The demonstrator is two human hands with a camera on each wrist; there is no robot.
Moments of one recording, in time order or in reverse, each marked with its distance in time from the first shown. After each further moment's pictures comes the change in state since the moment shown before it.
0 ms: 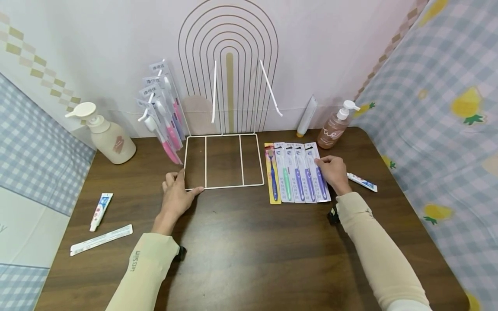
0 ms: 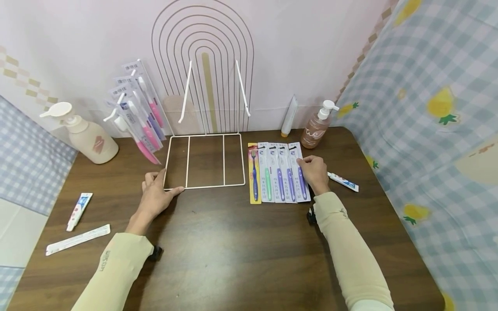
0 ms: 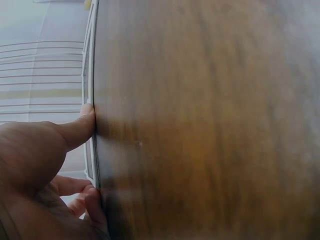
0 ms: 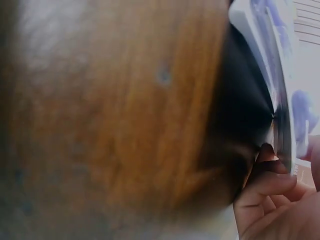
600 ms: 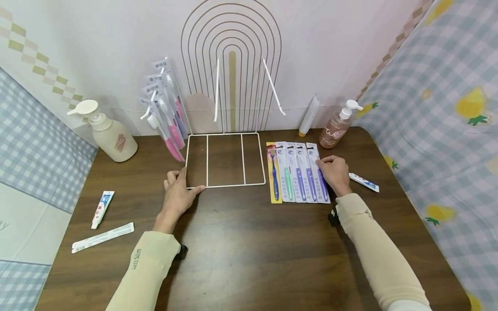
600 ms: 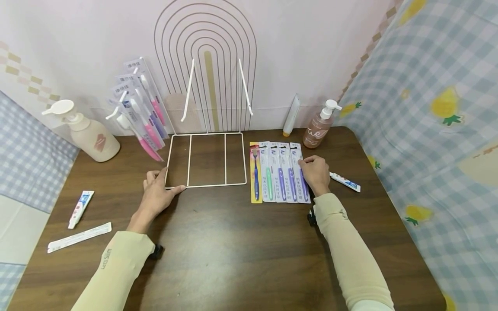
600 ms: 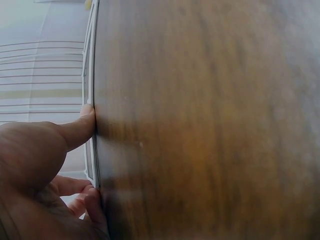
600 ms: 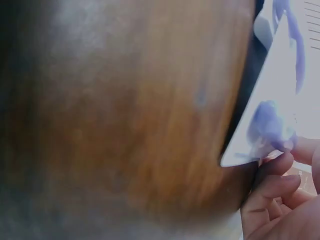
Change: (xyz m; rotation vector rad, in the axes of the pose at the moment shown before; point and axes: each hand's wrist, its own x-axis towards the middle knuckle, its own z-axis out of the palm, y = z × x) left_hand -0.001 0.003 -0.002 -0.006 -0.018 -0.015; right_hand -0.001 0.000 0.004 -0.050 0.041 0.040
